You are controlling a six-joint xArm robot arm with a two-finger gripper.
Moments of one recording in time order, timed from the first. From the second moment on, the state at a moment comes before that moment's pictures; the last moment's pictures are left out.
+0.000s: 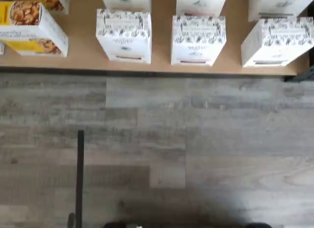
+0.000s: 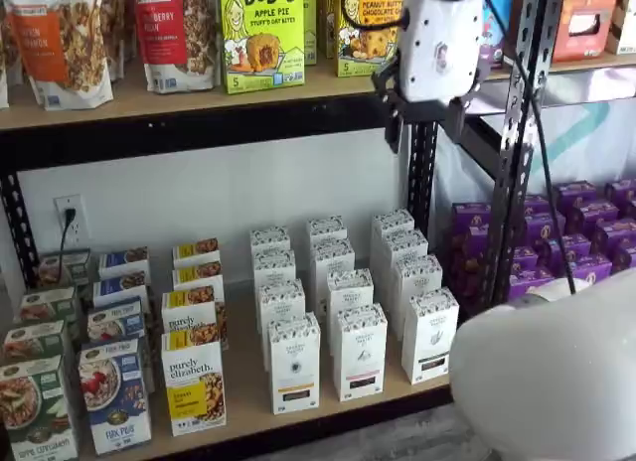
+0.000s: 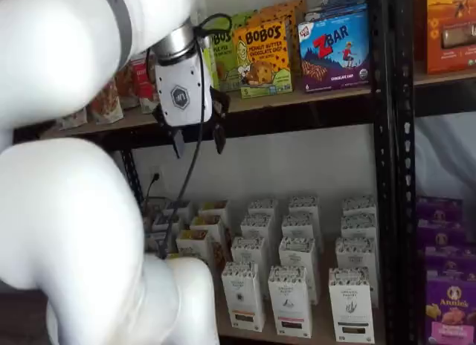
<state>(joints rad) 0.17 -0.85 -0.78 -0.02 1.51 0.18</state>
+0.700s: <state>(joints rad) 0.31 -0.68 -0.62 -0.04 1.23 0.34</state>
